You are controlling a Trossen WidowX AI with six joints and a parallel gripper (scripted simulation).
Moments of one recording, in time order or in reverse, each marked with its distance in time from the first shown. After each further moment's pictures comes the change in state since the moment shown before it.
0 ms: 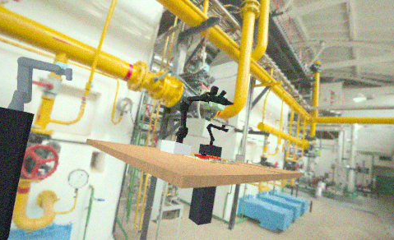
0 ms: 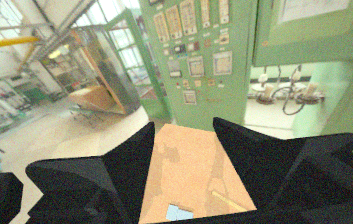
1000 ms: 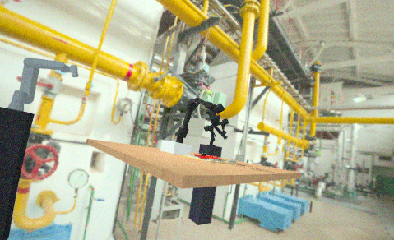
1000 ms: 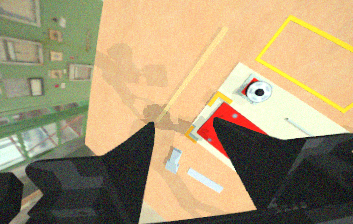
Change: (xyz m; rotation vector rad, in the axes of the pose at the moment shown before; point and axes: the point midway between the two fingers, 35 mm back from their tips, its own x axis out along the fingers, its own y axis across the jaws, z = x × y) arm -0.017 -0.168 -0.227 1.193 0.494 -0.903
